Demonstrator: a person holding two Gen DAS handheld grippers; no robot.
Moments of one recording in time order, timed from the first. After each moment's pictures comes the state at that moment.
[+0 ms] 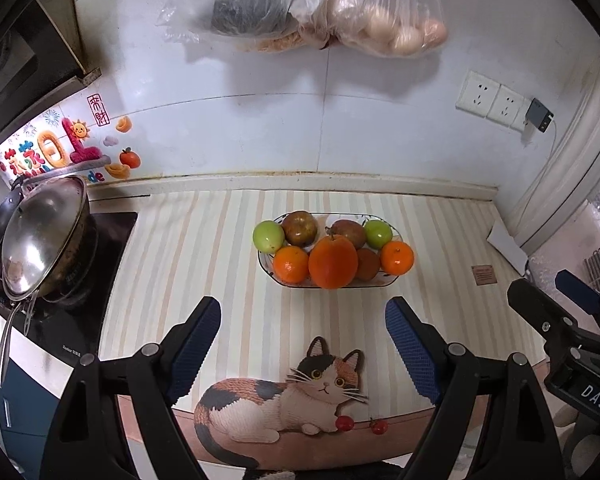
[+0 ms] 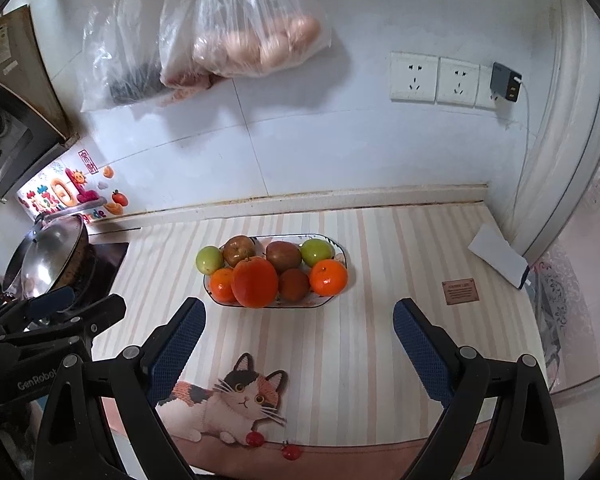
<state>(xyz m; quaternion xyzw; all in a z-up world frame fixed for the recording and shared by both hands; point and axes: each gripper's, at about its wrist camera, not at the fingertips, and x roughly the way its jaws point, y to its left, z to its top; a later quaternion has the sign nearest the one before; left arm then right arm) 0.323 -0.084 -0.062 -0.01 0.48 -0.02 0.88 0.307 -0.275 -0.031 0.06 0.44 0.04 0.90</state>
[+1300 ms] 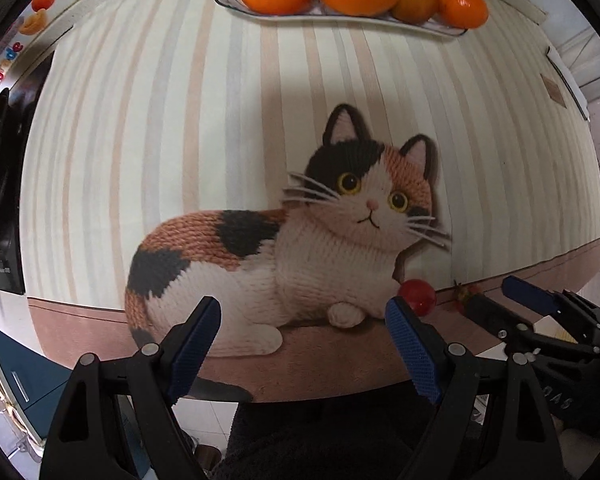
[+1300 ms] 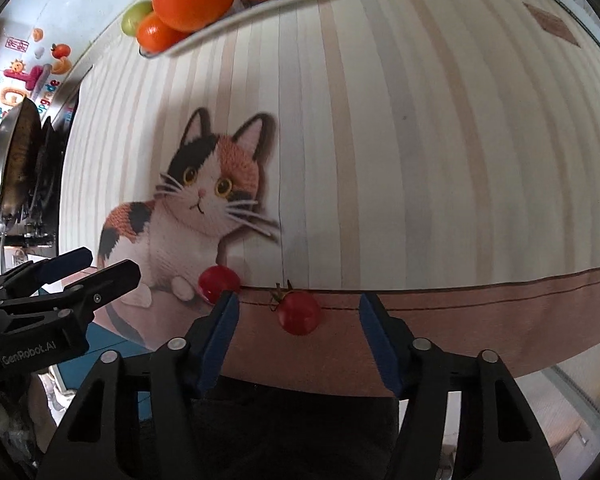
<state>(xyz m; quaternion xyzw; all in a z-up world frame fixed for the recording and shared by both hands) 0.293 -0.082 -0.295 0.03 0.72 -0.04 0.69 0.261 -0.249 -0.318 0.14 0.71 0.09 0.68</state>
